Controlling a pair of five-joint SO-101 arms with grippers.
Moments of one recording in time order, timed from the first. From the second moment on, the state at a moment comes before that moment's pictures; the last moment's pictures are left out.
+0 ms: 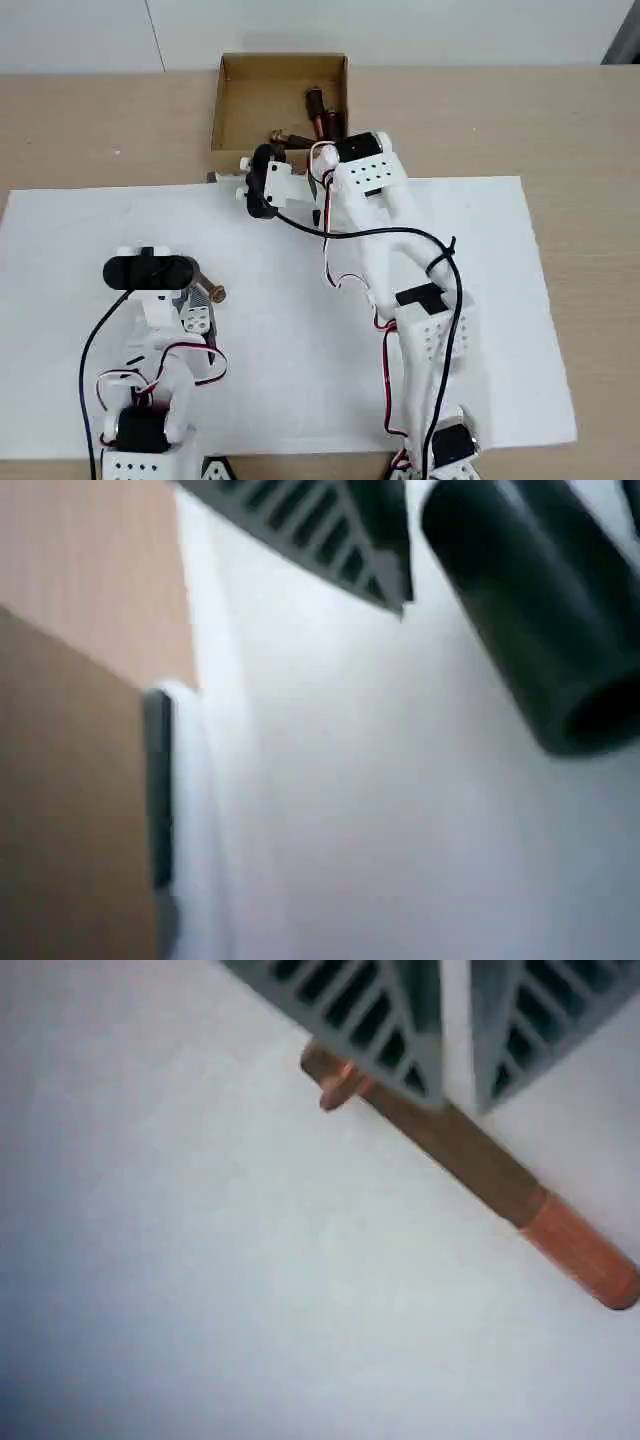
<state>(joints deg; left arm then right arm) -1.6 -103.4 94.7 56.8 8.8 -21.8 40.0 -33.0 78.0 62.2</state>
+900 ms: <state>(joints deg) -1.6 -103.4 94.7 56.8 8.8 -23.9 35.9 -34.7 80.3 50.4</state>
